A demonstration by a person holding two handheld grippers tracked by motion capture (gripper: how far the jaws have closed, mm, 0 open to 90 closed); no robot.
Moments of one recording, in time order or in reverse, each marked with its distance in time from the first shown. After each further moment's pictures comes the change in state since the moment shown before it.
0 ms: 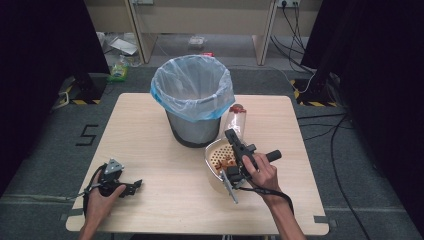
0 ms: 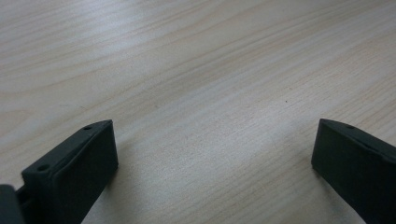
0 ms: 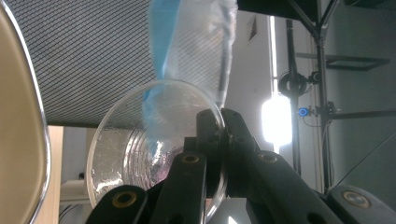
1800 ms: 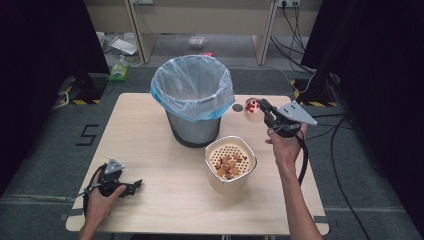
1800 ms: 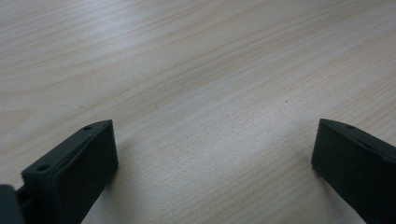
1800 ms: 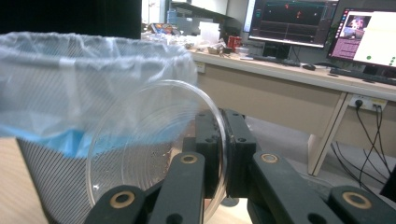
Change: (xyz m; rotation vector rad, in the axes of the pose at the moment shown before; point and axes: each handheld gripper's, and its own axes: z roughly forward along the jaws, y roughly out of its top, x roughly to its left) left arm 0.000 0.000 0.000 0.000 0.000 -0.001; right arm -0.053 -0.125 0.051 0.197 0.280 1.496
